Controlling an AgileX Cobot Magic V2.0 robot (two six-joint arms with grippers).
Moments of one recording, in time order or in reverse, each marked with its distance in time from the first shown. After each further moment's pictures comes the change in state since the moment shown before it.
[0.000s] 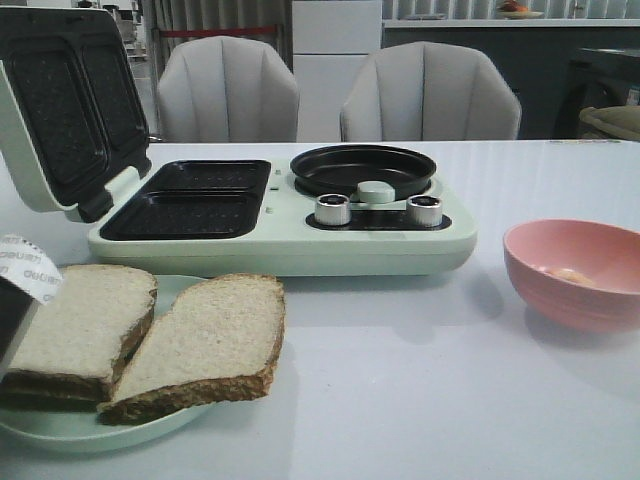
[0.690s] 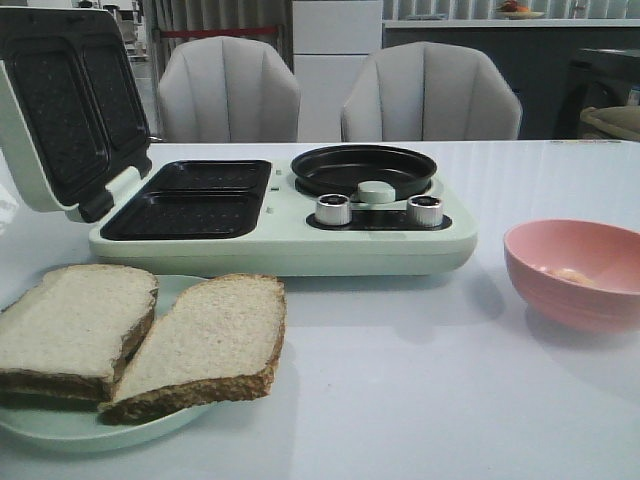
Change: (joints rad) left arm -0.137 -0.196 0.006 -0.290 0.126 0.138; right arm 0.000 0.000 0.000 0.000 0.000 0.000
